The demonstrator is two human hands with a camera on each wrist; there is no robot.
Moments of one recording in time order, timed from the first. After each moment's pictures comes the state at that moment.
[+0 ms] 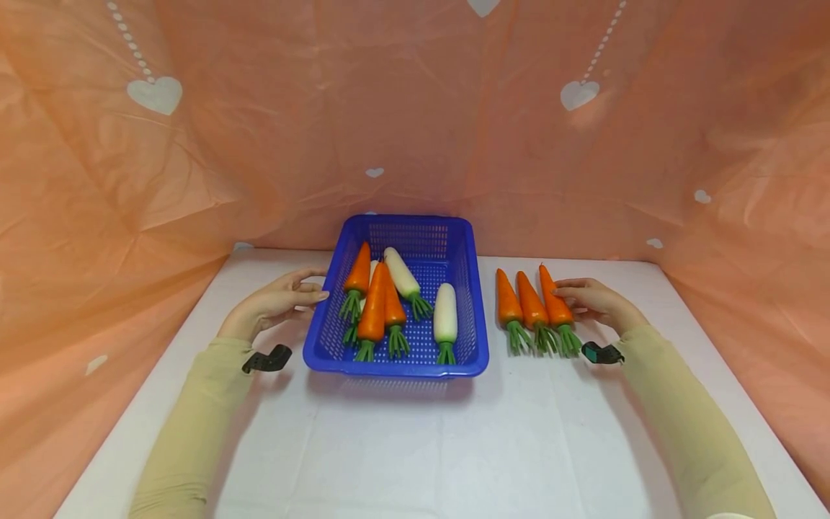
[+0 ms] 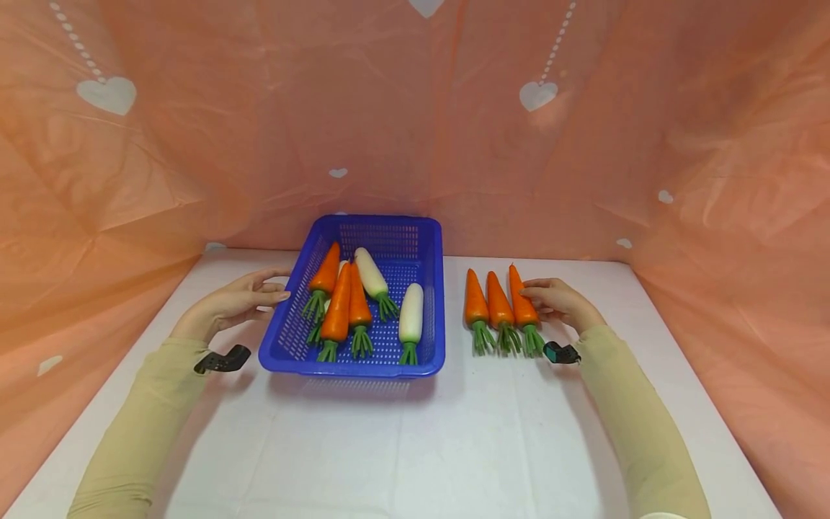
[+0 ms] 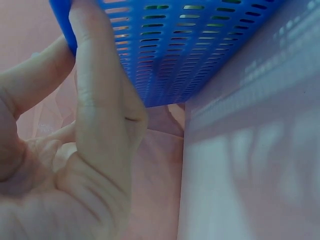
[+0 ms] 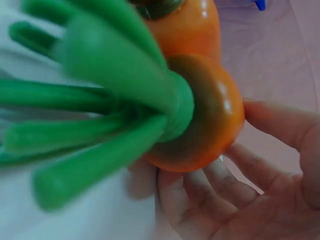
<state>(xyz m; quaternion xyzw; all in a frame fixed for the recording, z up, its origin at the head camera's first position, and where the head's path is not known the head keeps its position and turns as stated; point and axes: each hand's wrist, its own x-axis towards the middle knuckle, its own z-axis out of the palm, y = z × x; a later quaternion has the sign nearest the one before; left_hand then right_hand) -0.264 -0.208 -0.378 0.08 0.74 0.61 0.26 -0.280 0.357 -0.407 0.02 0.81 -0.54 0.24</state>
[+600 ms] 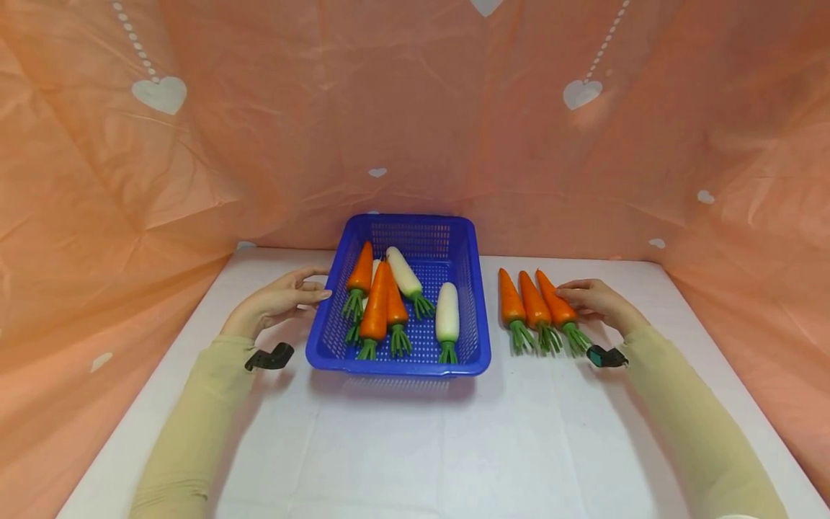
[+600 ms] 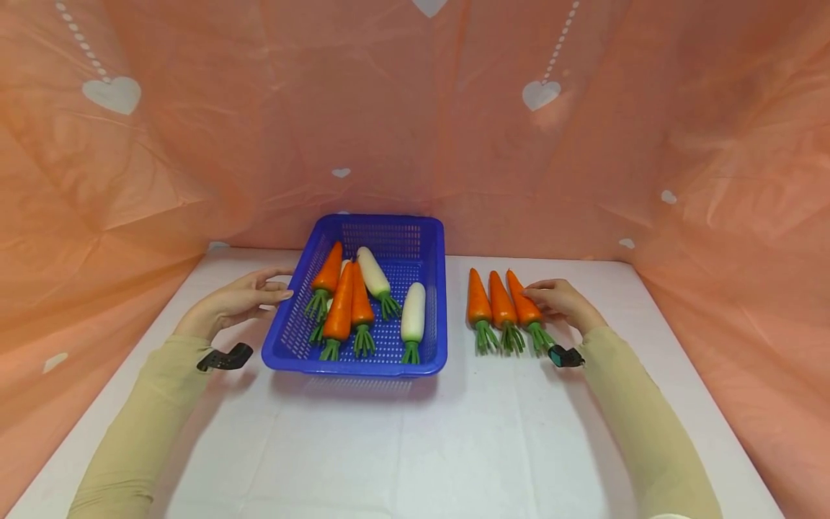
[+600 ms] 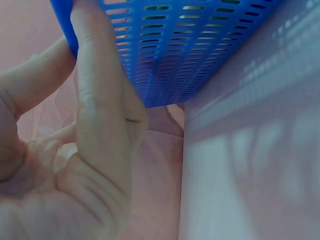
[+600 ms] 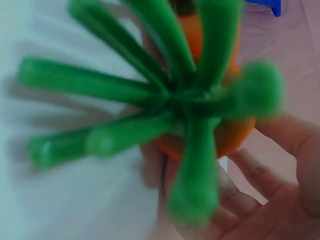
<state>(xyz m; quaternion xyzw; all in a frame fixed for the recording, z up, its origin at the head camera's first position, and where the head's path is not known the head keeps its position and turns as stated) -0.263 -0.208 -0.377 0.07 0.75 0.61 0.25 -0.276 0.357 -0.408 0.03 0.85 -0.48 0.21</state>
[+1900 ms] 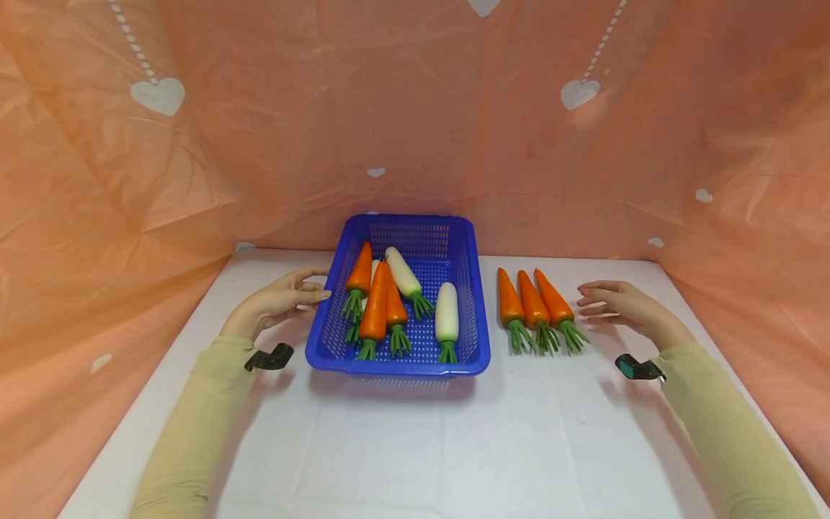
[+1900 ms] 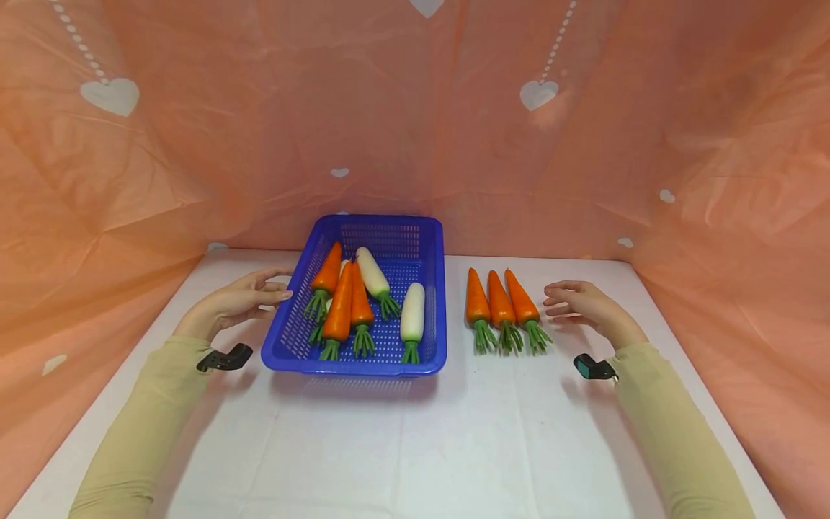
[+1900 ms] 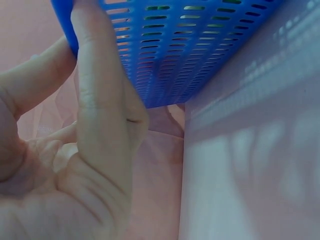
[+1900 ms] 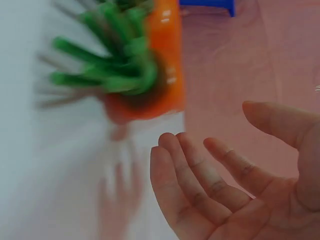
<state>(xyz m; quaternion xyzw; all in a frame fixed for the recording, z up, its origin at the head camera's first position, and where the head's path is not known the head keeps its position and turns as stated) -0.265 -0.207 -0.378 0.07 0.74 0.61 0.26 -0.241 0.383 -0.381 -0.04 0.83 -0.52 0.21</state>
